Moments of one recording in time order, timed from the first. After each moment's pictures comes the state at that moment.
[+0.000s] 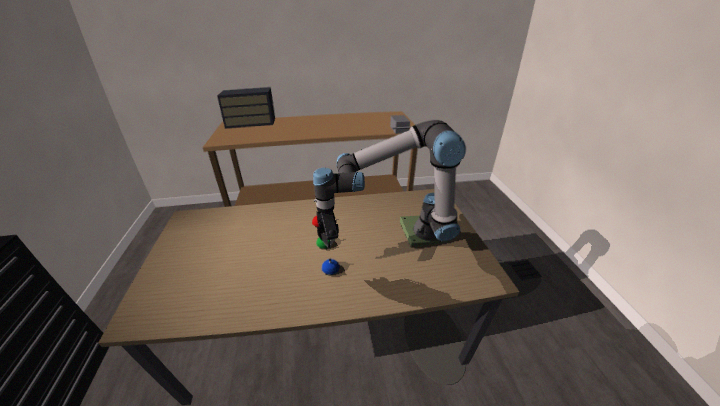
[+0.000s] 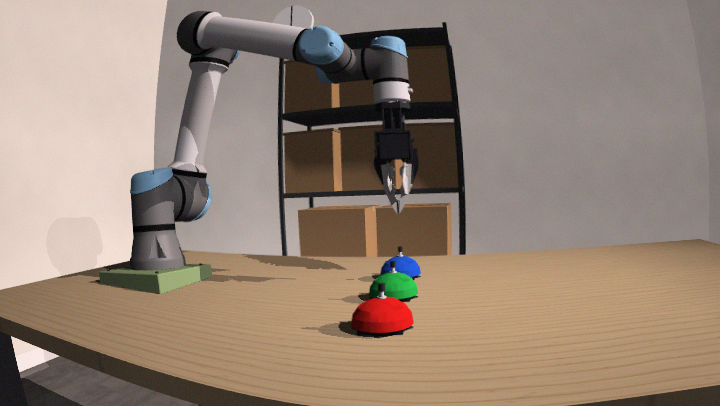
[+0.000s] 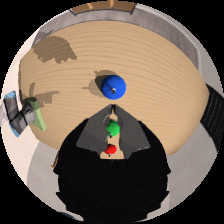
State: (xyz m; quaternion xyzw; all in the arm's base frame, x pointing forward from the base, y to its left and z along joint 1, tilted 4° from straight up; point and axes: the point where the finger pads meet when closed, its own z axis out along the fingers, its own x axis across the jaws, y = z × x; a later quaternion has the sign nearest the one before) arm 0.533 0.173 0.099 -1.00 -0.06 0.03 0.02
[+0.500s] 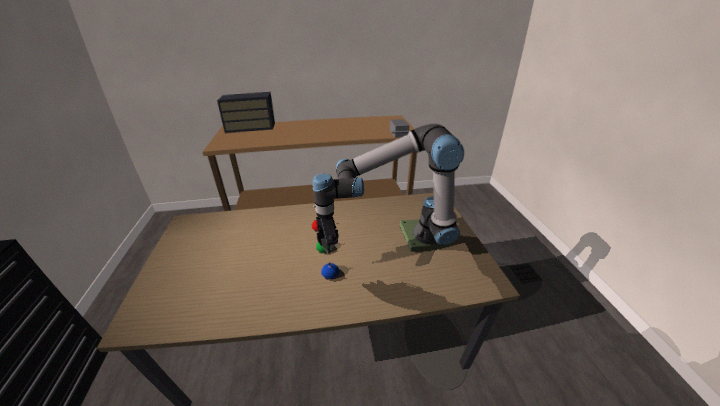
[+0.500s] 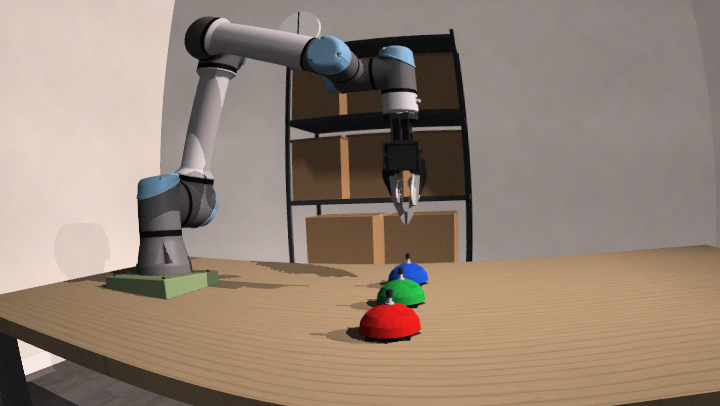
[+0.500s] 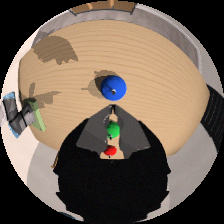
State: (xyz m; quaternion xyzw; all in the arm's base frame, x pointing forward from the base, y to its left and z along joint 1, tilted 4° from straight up) arm 0.533 0.174 0.091 -1.00 -0.06 0.03 0.03
